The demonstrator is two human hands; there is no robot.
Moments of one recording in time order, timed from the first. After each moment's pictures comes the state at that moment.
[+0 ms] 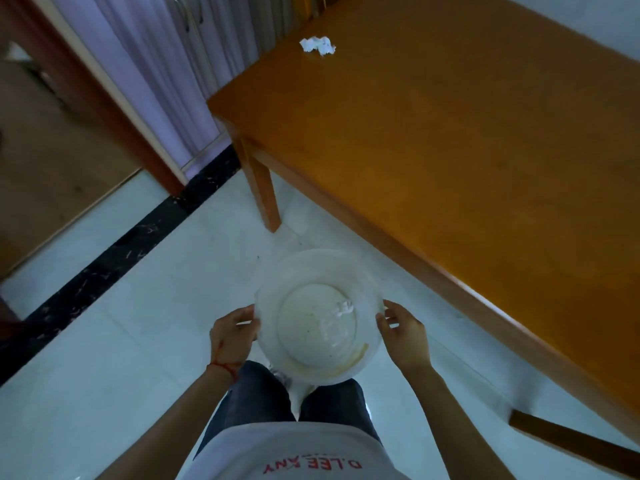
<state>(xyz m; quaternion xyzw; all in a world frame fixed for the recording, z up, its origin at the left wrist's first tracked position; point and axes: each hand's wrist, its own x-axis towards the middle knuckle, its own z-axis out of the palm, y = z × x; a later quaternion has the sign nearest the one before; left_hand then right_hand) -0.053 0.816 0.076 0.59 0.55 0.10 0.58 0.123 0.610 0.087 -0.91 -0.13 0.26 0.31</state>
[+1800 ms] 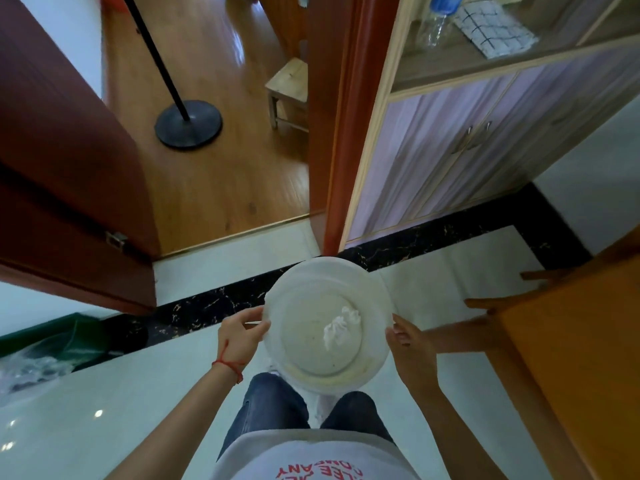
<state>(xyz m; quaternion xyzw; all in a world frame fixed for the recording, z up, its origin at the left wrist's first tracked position) -0.195 1.309 0.093 0.46 0.66 0.25 0.53 0.064 1.209 0.095 -0.80 -0.33 0.36 0.35</state>
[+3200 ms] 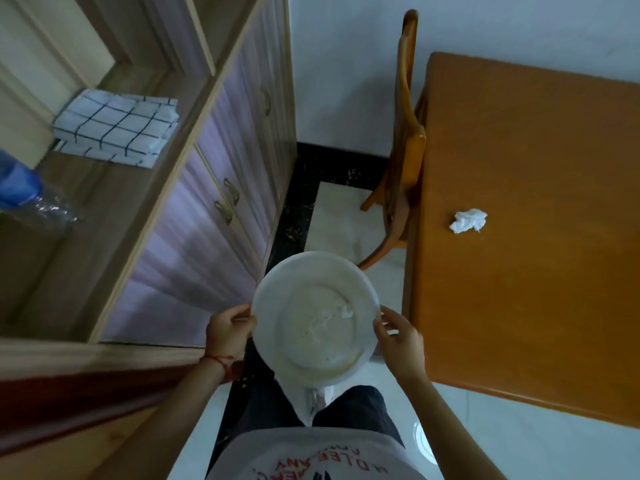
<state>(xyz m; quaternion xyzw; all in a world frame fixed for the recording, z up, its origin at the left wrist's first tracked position) 0.211 1.578 0.097 0.75 0.38 -0.03 0.54 0.260 1.307 0.096 -0.86 0.10 0.15 0.47</state>
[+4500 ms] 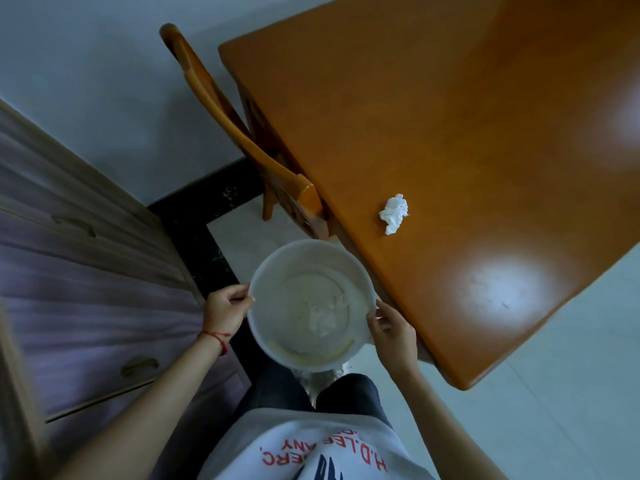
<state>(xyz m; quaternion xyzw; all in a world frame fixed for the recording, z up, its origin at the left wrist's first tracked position) 0.541 1.576 0.070 0.82 0.09 -0.28 0.50 0.367 1.367 0.100 -0.77 0.42 0.00 0.49</state>
